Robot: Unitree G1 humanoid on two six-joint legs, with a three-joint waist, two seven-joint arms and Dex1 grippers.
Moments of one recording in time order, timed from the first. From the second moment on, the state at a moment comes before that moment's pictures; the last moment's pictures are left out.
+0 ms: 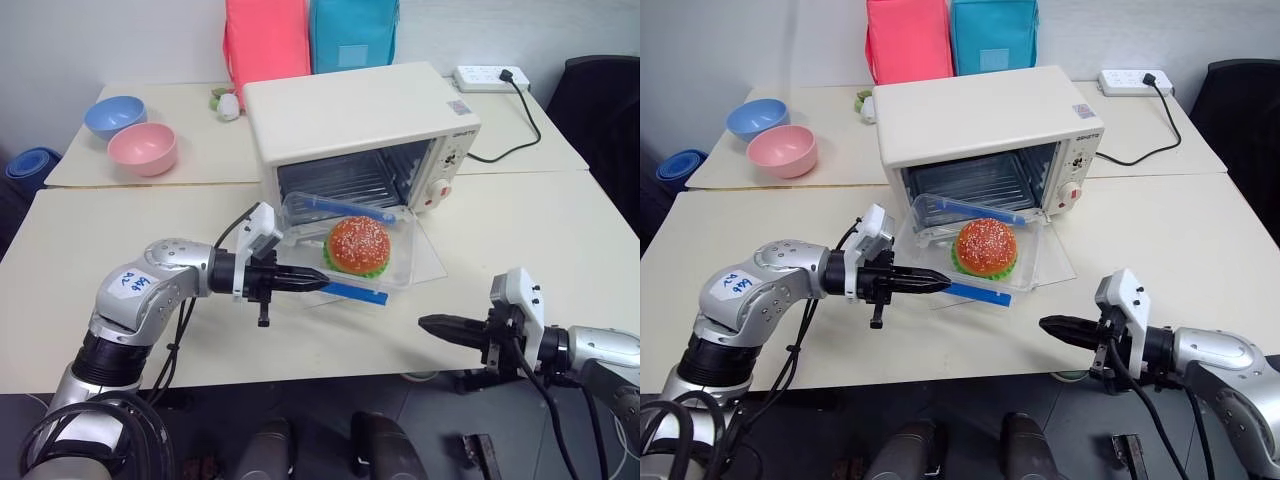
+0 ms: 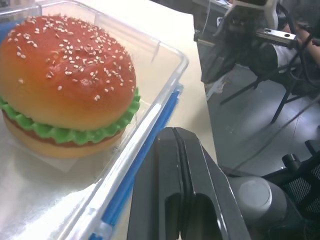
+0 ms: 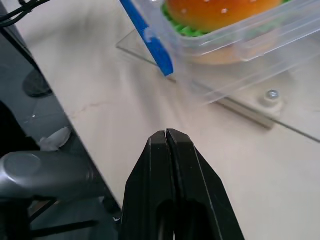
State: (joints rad) left arm -0.58 0.65 -0.12 -0.25 -0.62 0.84 -0.99; right arm 0.09 -0.83 -0.27 -0.61 0.79 0.74 0.89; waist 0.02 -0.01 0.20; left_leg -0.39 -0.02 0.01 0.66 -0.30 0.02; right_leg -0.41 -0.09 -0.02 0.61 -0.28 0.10
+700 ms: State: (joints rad) left arm -0.47 0.90 0.22 -0.36 -0.82 0.94 -1.03; right arm -0.45 -0.42 0.11 -0.27 0.49 0.66 0.57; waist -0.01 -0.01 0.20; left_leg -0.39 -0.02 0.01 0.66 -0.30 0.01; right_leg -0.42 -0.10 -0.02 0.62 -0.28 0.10
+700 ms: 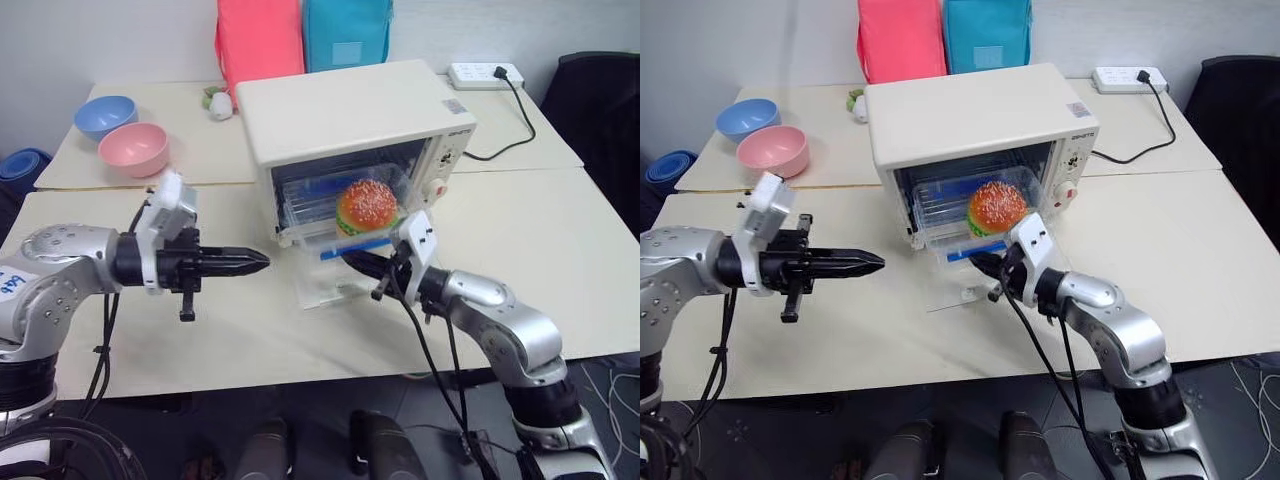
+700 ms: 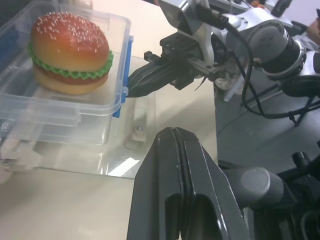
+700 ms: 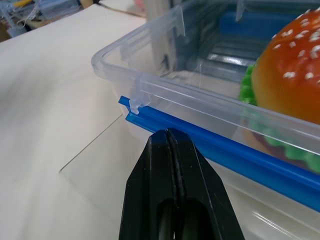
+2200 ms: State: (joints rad) left arm -0.33 1.02 0.41 -0.39 -0.92 0.90 -1.00; right arm 0.14 -0.69 -0.35 -0.48 0.60 0.67 0.77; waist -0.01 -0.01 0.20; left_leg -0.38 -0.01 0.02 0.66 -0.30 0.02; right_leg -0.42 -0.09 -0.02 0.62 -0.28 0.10
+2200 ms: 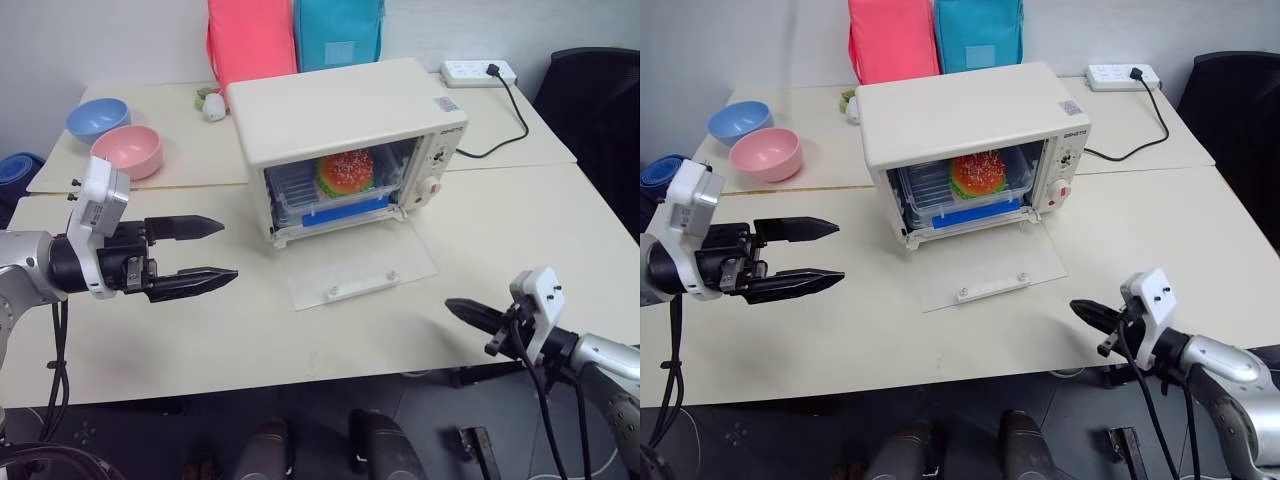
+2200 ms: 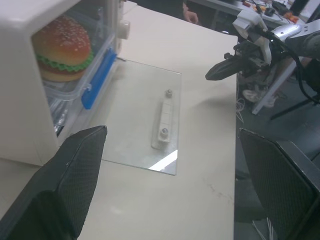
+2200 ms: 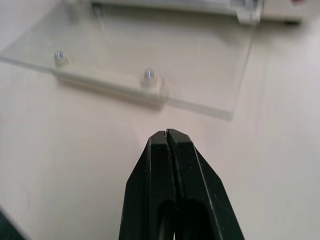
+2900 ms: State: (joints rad) left arm -0.40 1.01 0.37 -0.35 -0.91 0.85 -1.00; right arm -0.15 -0.53 -0.13 -0.17 0.43 0.51 0.67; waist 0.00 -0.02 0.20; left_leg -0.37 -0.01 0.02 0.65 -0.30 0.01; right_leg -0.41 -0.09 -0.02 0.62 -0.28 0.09
